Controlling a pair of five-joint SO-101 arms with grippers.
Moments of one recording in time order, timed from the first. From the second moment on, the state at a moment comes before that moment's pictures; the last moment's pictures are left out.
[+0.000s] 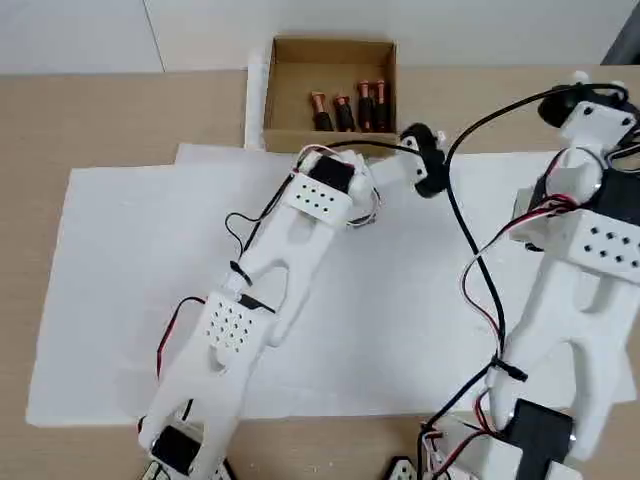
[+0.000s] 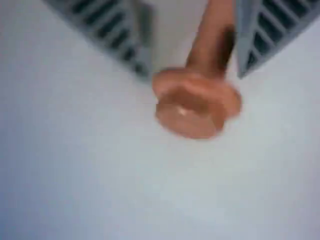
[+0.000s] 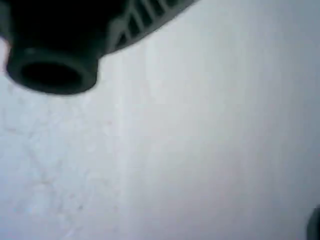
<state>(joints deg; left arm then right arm) 25.9 59.9 -57.1 74.9 -40.1 17.4 -11.3 -7.6 94.6 6.4</state>
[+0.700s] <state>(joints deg) 25.0 60.4 -86.3 98.9 -16.8 16.4 -11.3 -3.7 92.7 6.4</state>
